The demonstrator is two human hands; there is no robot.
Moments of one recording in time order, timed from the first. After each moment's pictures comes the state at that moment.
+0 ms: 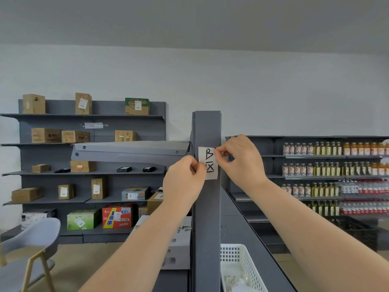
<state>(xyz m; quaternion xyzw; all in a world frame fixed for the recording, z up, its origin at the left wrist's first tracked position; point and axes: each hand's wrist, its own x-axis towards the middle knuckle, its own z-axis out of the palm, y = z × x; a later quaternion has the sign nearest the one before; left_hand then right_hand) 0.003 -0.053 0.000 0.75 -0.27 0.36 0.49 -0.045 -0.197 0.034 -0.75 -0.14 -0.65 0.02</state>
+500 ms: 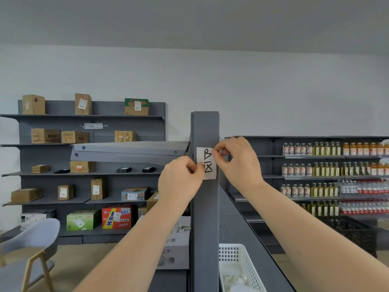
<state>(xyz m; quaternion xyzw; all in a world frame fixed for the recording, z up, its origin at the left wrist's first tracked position) 0.006 -0.050 0.003 0.77 -0.25 0.38 0.45 -0.045 -0.193 0.029 -0.76 -0.10 -0.63 0.08</state>
